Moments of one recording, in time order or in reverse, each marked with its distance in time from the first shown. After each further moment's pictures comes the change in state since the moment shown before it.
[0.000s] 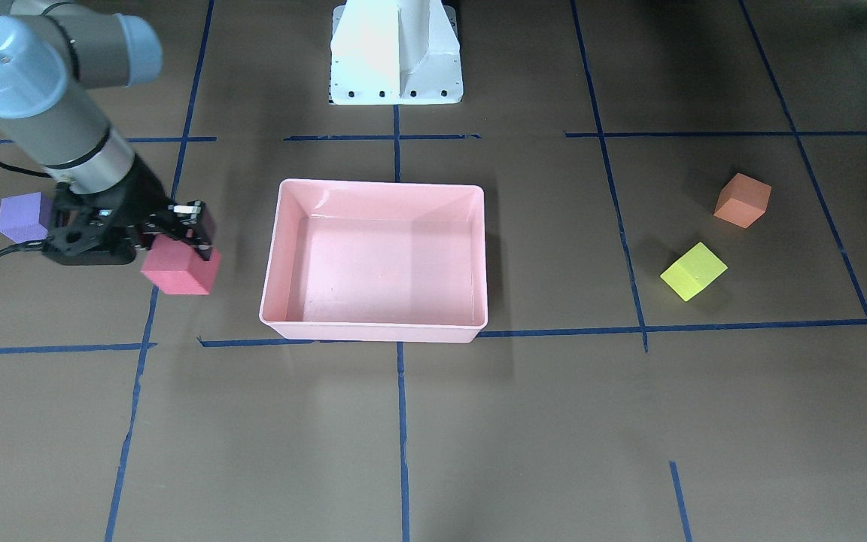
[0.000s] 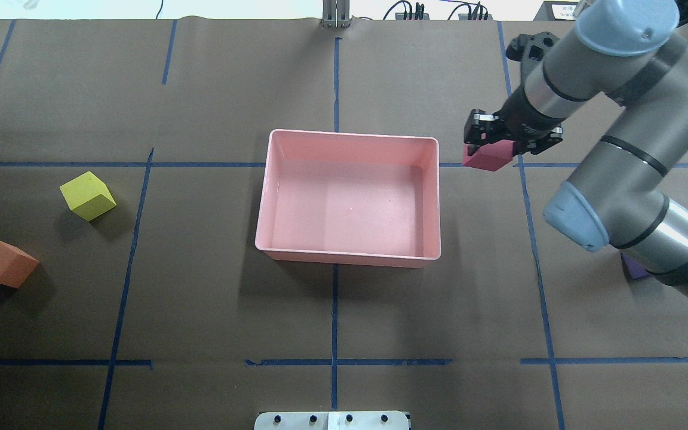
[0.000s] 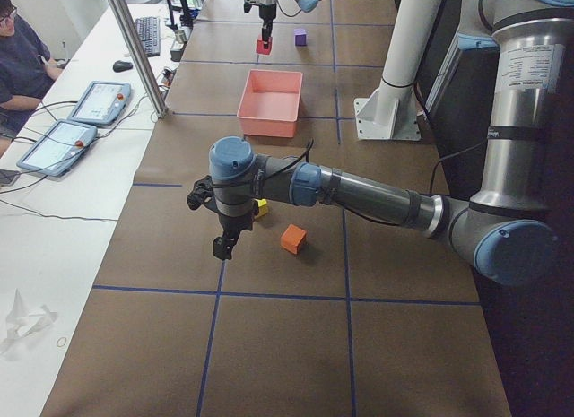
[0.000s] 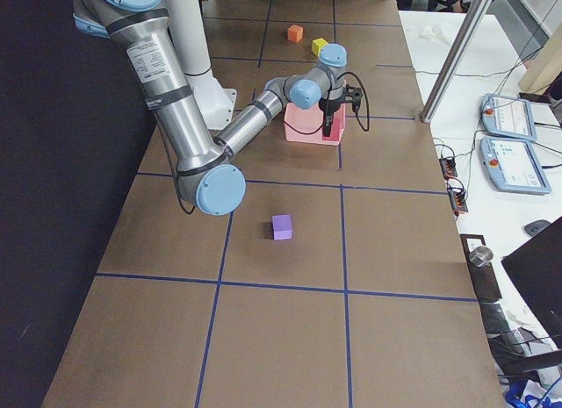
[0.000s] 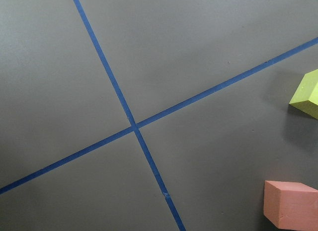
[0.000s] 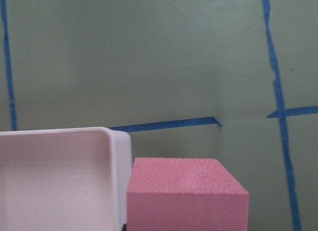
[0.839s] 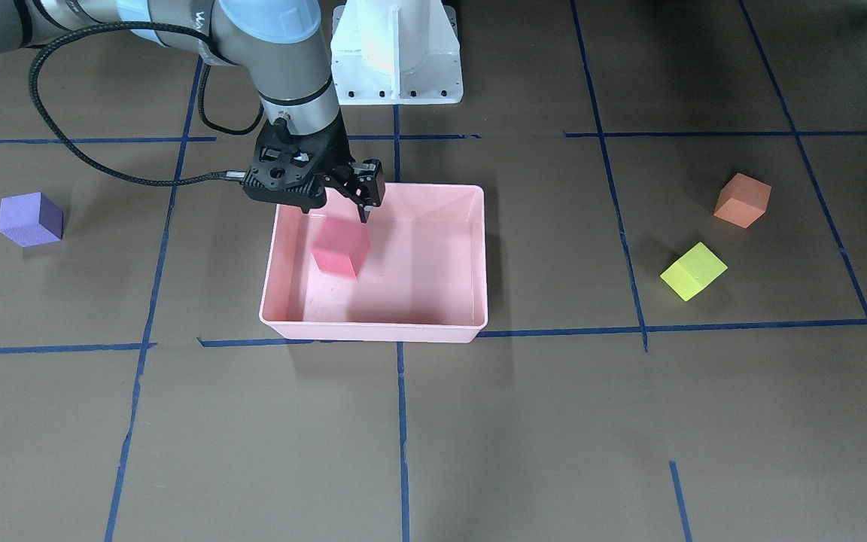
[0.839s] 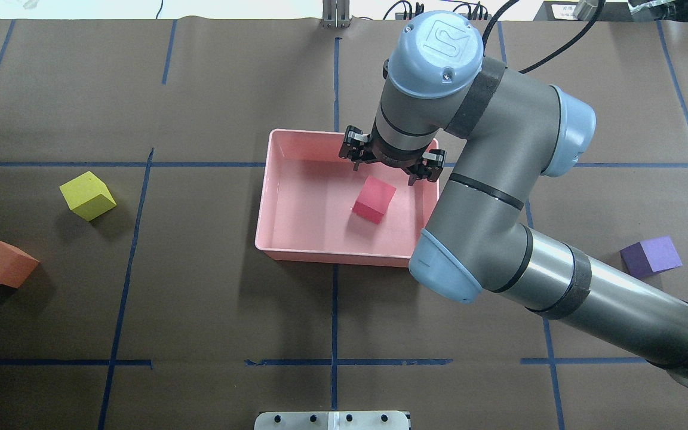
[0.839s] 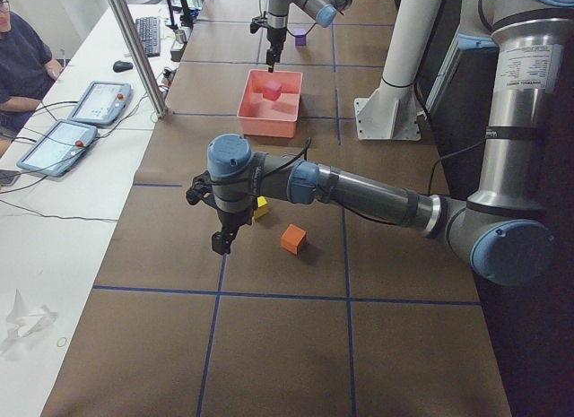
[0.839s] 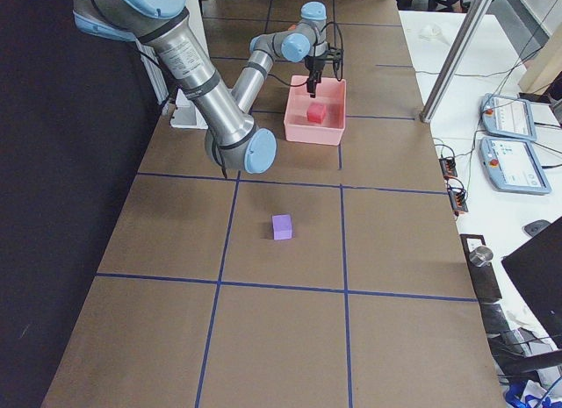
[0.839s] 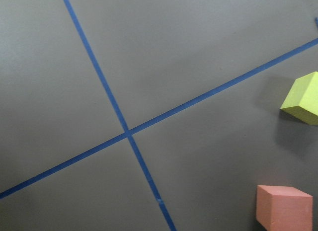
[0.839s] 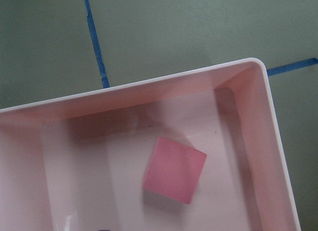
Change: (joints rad) left arm 0.004 -0.011 0.002 -0.005 -0.048 0.003; right arm -0.198 0.267 -0.059 -0.176 -0.196 0.235
